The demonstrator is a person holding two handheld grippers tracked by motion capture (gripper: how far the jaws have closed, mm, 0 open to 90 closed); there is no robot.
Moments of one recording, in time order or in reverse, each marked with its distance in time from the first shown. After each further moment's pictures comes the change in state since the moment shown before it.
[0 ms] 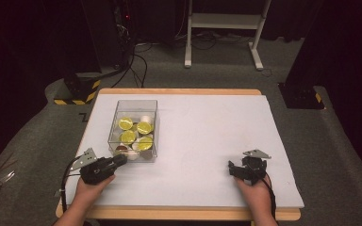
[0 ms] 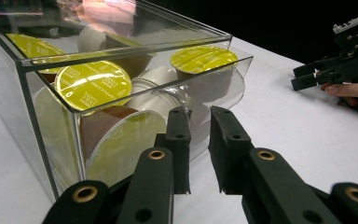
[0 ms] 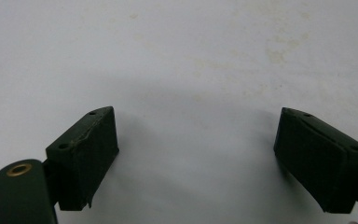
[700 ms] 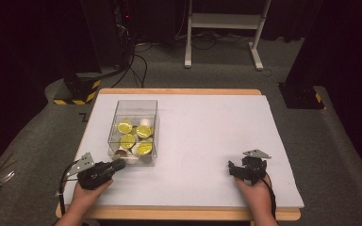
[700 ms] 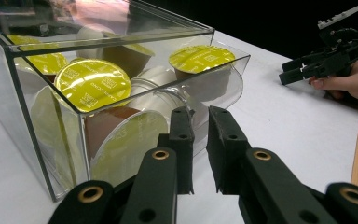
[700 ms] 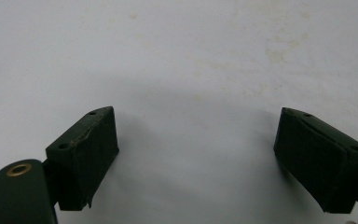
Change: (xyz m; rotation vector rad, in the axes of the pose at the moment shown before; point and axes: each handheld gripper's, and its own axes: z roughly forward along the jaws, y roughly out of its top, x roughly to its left) left arm -0.007 -0.005 -0.012 0.003 -0.025 0.012; right arm 0.000 0.000 0.000 0.000 0.000 0.000
